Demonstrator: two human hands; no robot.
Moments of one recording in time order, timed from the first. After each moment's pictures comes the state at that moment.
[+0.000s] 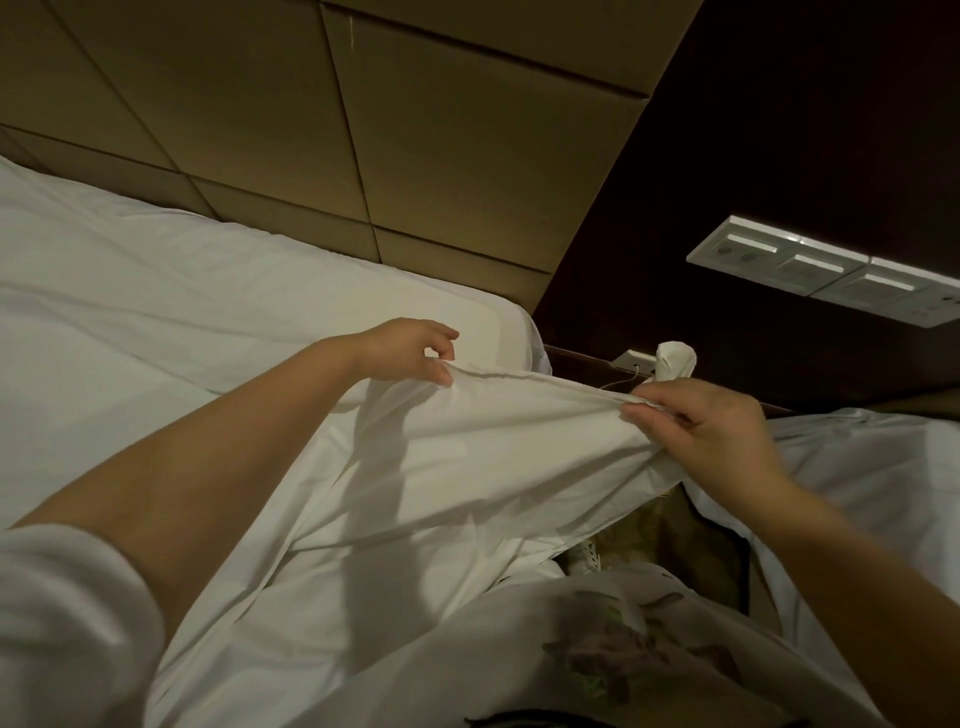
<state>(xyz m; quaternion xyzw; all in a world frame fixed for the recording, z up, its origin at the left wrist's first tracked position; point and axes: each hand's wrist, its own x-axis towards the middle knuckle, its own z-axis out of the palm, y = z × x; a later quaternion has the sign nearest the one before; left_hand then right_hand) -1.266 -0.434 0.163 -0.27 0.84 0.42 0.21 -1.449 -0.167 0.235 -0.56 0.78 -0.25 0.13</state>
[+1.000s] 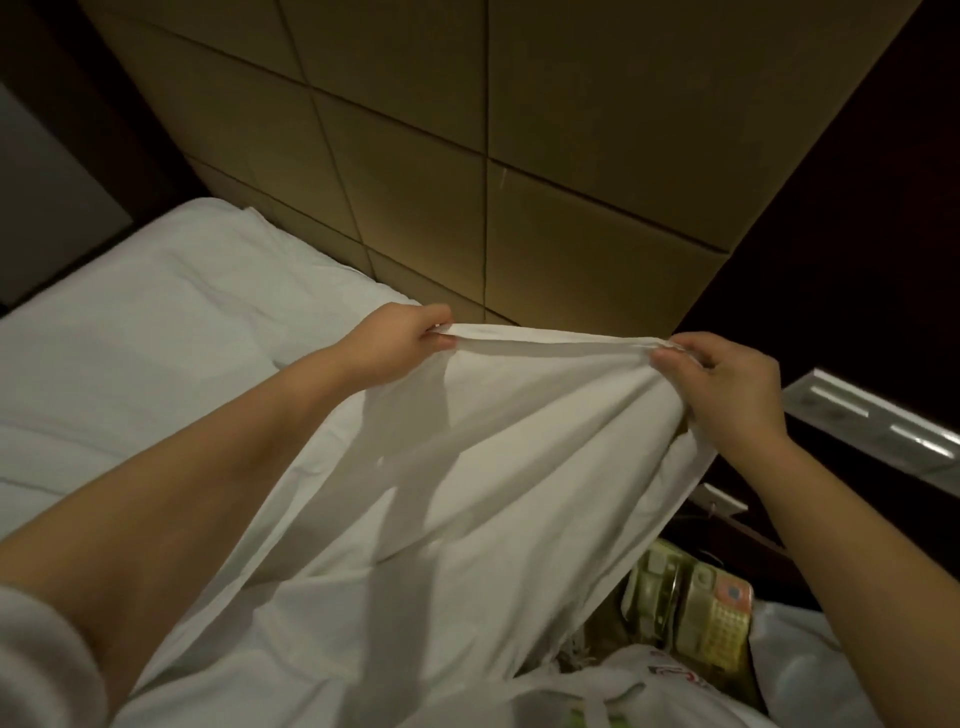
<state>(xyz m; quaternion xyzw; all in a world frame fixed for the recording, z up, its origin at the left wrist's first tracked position) -1.208 -0.427 0.282 -0.46 0.85 0.25 -0.03 -1.482 -0.281 0.283 -0.44 0.78 -0.39 0.22</state>
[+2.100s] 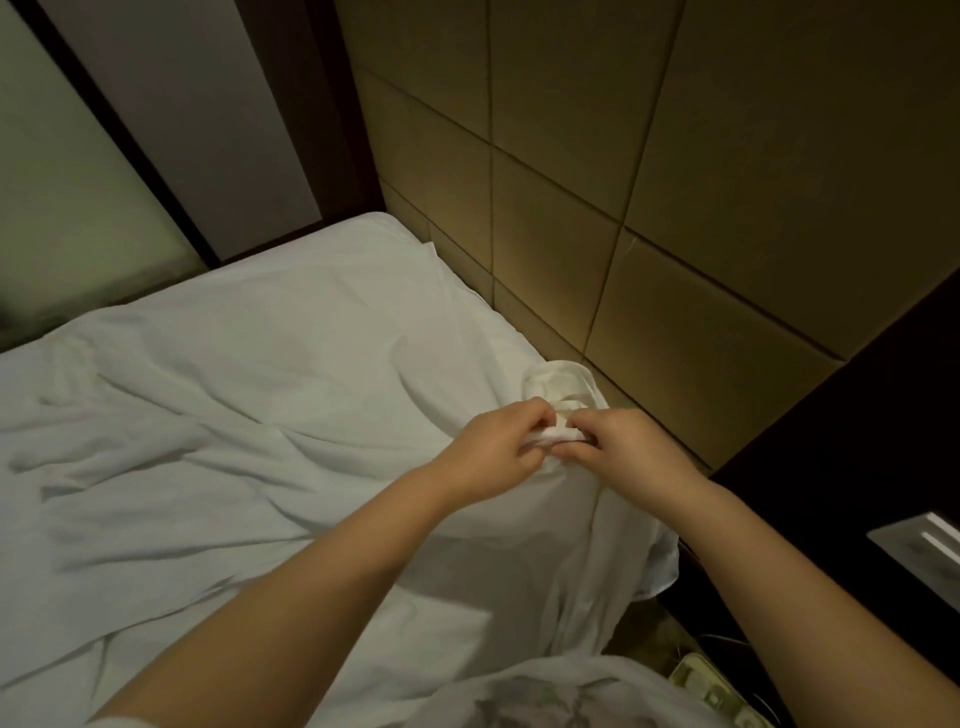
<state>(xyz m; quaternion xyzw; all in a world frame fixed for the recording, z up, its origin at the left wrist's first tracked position) -1.217 -0.307 0.281 -0.51 0.79 0.29 -0.17 -1.390 -0.311 0.299 -0.80 0.54 -0.08 0.26</state>
